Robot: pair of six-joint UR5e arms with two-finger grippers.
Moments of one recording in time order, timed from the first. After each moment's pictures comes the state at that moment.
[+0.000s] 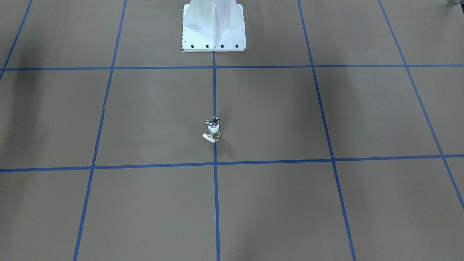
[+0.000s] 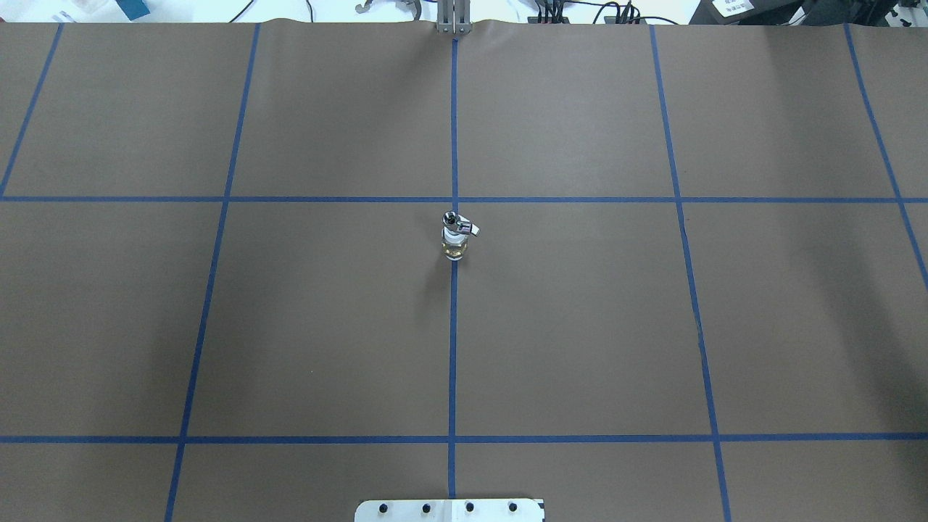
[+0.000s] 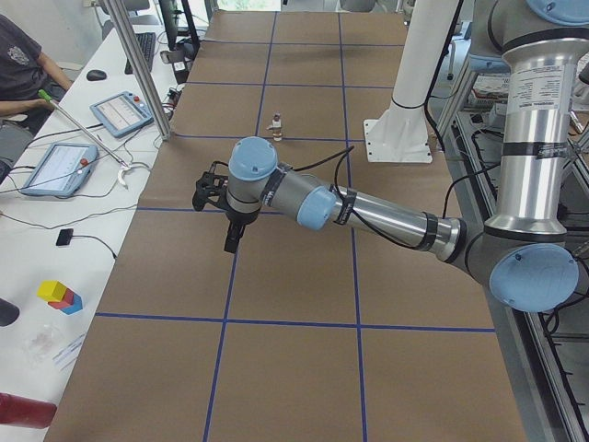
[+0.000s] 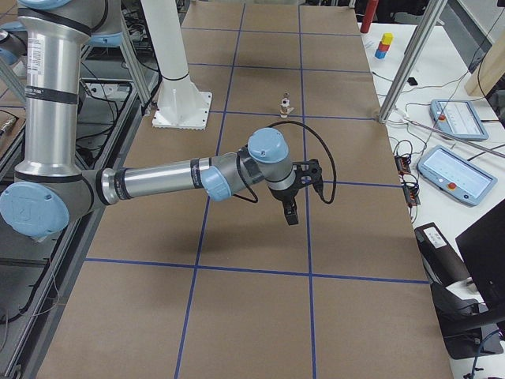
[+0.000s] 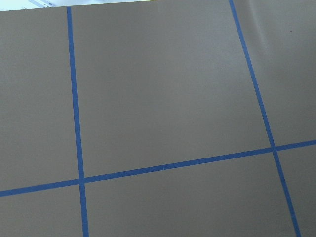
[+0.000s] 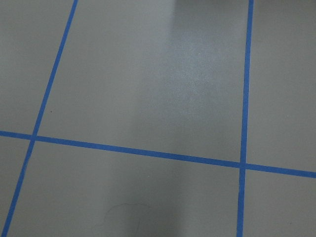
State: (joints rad) left arm -1.53 -1.57 -1.85 -1.78 -2.44 -0.24; right arm 1.49 -1.70 1.88 -1.23 2.35 0.30
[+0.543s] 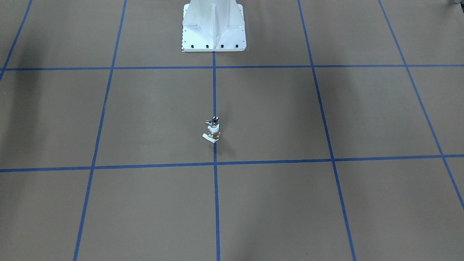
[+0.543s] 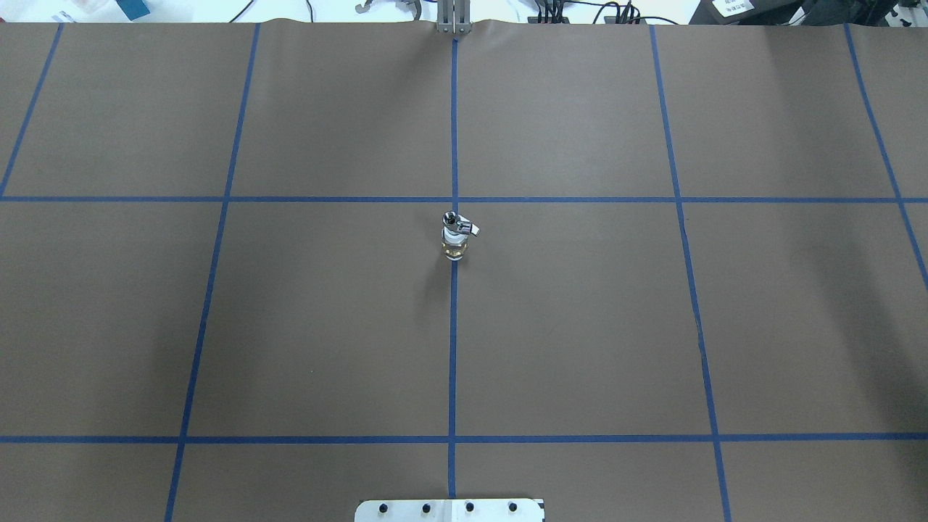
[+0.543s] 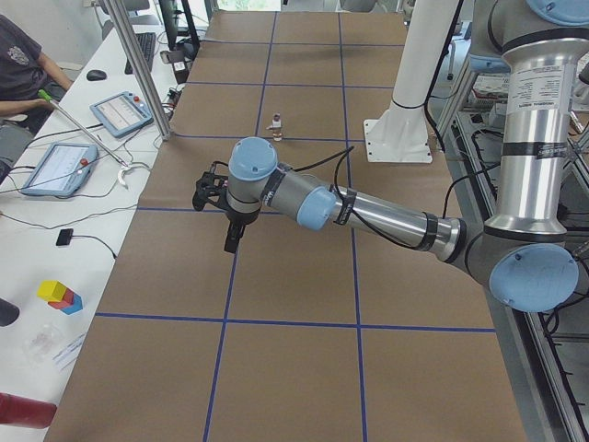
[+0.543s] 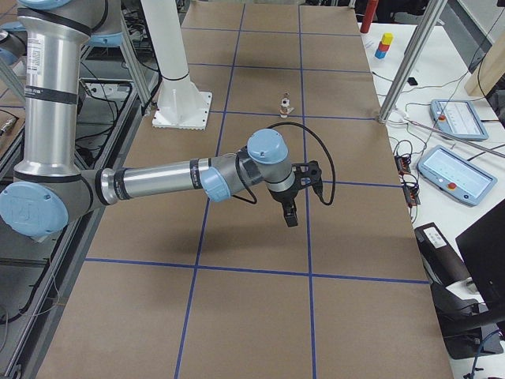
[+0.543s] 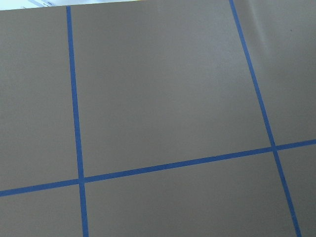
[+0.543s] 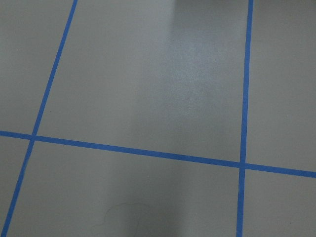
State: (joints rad) left arm -1.53 -1.57 -1.85 -1.78 -2.44 -0.24; right arm 1.49 -1.70 1.88 -1.23 2.34 0.30
